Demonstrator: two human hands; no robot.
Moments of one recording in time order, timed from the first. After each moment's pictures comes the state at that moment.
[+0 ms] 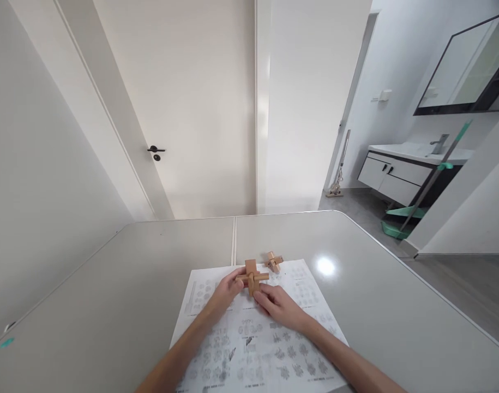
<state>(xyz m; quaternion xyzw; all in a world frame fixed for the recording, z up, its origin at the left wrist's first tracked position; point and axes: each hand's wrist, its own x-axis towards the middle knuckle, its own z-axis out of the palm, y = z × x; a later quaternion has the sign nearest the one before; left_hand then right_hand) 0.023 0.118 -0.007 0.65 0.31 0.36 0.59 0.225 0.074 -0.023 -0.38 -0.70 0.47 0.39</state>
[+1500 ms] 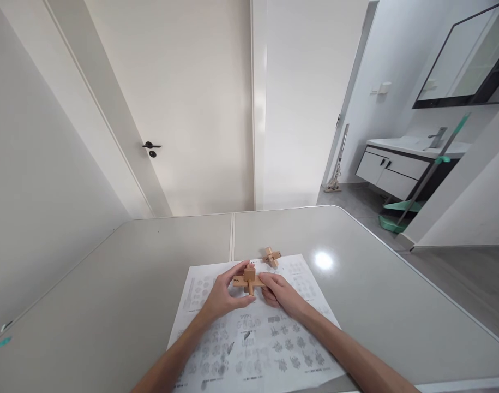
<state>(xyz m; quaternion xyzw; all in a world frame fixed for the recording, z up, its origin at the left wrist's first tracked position) 0.022 0.112 -0.003 0.75 0.35 0.35 0.43 0.228 0.084 -0.026 -0.34 -0.49 0.67 0.45</state>
